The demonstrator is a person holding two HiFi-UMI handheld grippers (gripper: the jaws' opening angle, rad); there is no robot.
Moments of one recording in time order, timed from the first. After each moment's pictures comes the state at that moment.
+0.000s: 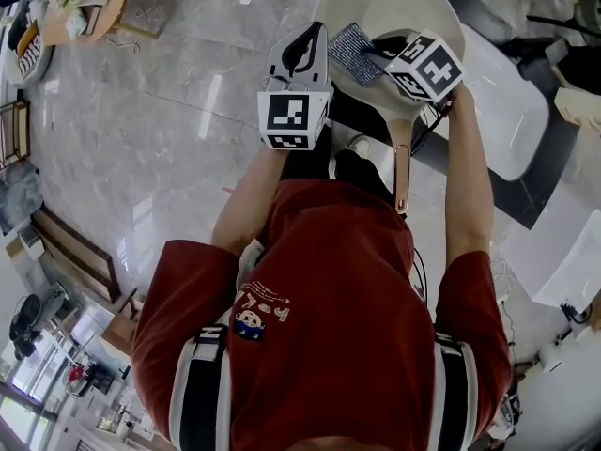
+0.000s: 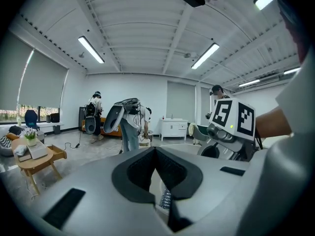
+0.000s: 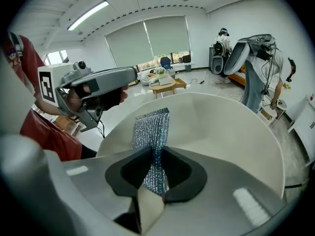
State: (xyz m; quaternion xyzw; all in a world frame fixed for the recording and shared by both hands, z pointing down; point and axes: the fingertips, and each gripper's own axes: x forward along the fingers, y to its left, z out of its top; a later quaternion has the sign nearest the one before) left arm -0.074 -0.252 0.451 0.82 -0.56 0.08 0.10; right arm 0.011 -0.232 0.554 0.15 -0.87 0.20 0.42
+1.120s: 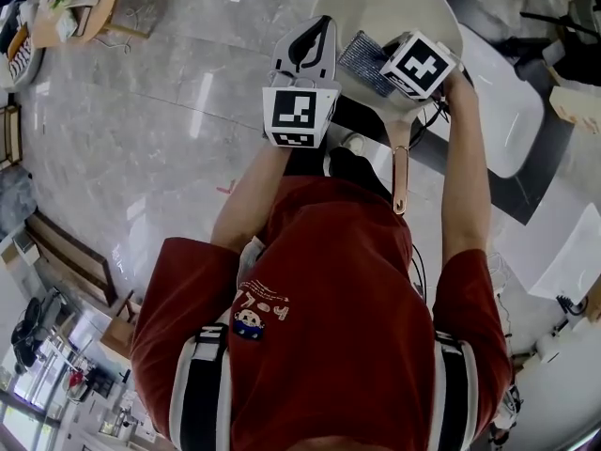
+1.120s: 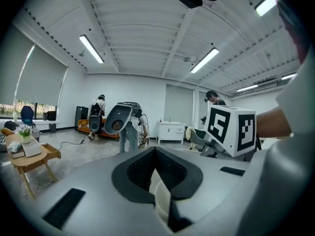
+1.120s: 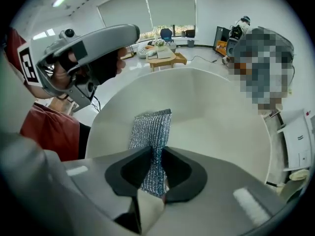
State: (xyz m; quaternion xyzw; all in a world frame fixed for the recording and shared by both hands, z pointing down) left arm -0.061 -0.265 0.443 0.83 -0.54 0.06 0.10; right arm 0.043 -0.227 0.570 0.14 -0.78 0.18 0.58
